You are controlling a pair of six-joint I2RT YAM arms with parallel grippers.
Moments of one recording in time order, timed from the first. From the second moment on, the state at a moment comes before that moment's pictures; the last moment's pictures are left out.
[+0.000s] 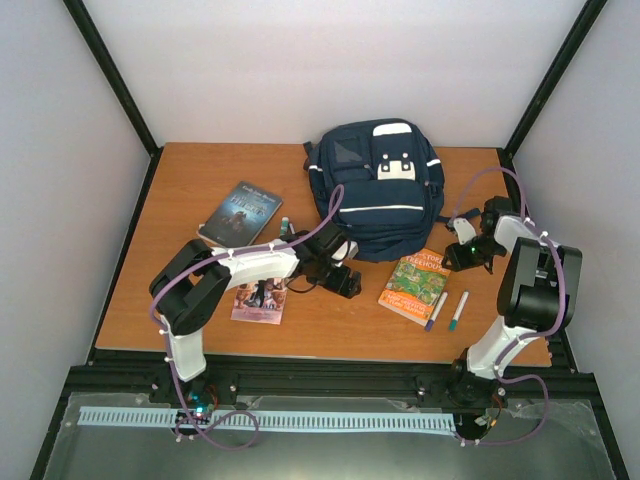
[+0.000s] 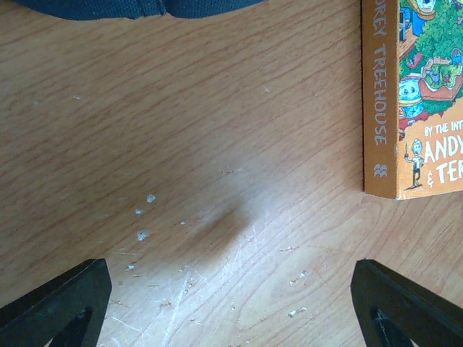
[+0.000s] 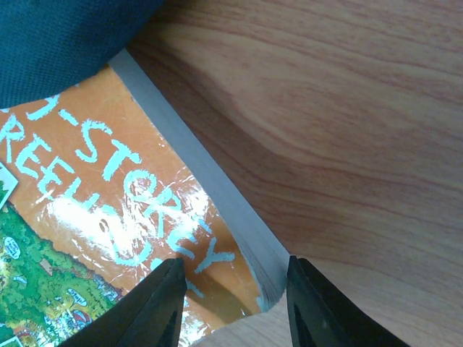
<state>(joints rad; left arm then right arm) -0.85 1.85 1.17 -0.42 0.25 -0.42 -0.24 1.74 1.05 -0.77 -0.35 -0.57</state>
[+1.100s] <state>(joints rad) -0.85 1.75 1.07 -0.47 0.18 -0.43 0.28 1.83 1.15 -0.84 -0.41 -0.57</state>
